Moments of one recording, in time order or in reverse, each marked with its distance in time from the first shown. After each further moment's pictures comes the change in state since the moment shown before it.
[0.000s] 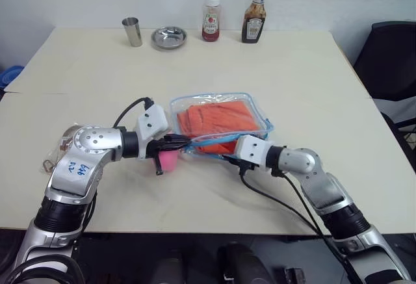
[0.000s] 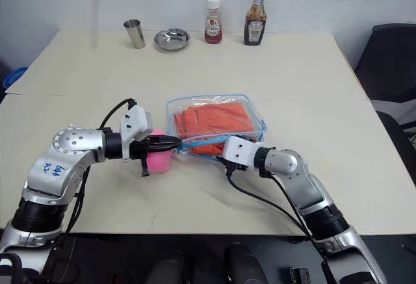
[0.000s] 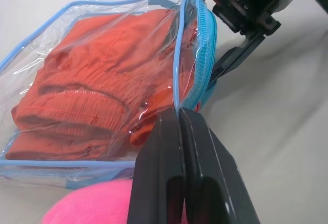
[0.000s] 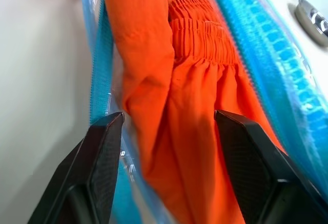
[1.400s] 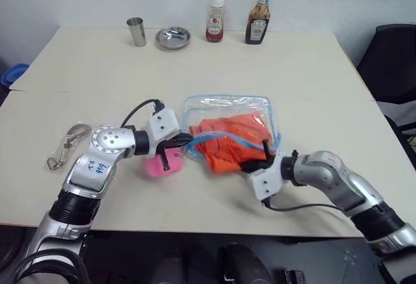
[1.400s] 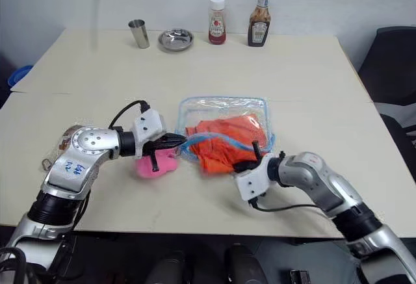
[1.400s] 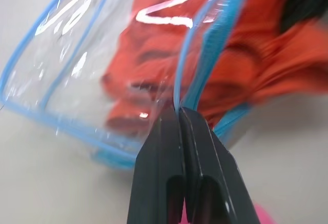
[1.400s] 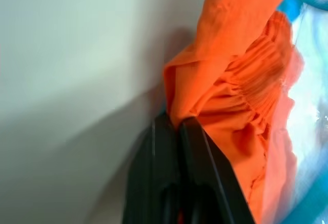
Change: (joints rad) left arm -0.051 -0.029 -0.122 0.189 0.190 -0.187 0.098; right arm 0.093 -0.366 0.039 -0.056 -0.133 -0.578 0.121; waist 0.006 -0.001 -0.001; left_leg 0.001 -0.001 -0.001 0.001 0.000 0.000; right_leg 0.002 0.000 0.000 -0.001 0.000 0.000
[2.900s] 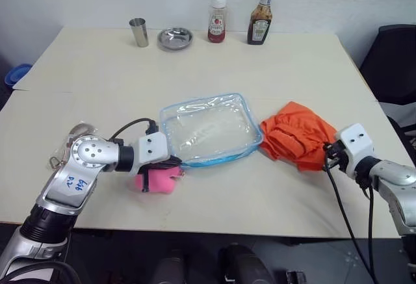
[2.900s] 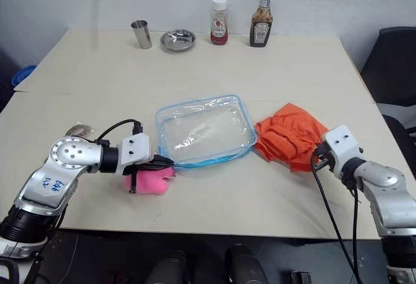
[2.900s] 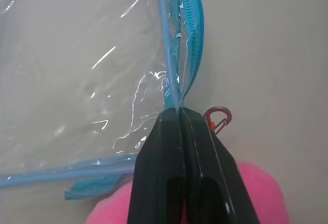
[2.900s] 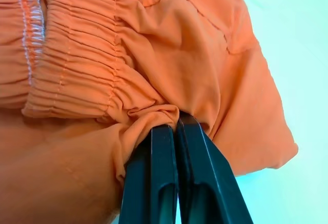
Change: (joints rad) left arm 0.157 0.155 0.042 -0.185 -0.068 -0.021 -0.239; right arm 0.251 0.100 -0.556 0.015 0.573 1.010 -0.348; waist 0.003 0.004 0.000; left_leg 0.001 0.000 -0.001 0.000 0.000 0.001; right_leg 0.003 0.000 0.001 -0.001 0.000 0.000
